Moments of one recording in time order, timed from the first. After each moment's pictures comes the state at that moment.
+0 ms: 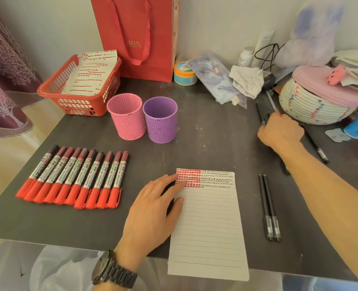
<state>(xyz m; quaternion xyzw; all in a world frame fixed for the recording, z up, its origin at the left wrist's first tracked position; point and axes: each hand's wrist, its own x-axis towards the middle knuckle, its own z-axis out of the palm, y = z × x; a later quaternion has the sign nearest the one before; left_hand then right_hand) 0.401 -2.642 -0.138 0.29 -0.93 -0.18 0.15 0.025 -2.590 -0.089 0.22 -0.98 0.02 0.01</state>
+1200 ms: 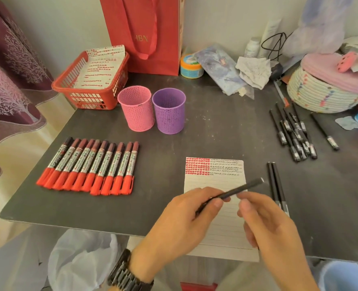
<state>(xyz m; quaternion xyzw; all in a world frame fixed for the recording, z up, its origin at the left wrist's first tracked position) 0.405 -2.596 -0.093 0.18 -0.85 -0.47 0.15 0.294 -2.452 -0.082 0.22 -0.72 0.61 -0.25</state>
